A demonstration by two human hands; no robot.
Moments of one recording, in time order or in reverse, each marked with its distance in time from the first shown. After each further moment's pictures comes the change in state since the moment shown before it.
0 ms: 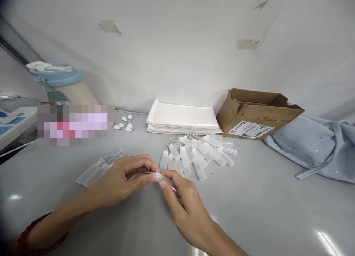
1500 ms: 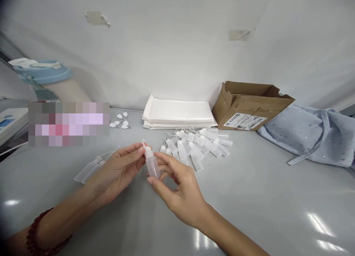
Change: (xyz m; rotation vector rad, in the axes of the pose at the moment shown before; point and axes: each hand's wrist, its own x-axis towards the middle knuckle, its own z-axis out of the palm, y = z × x) left_hand 0.006 -0.004 0.011 -1.041 0.237 -0.265; right_hand 0.008 0.000 0.009 0.054 0.144 -0.300
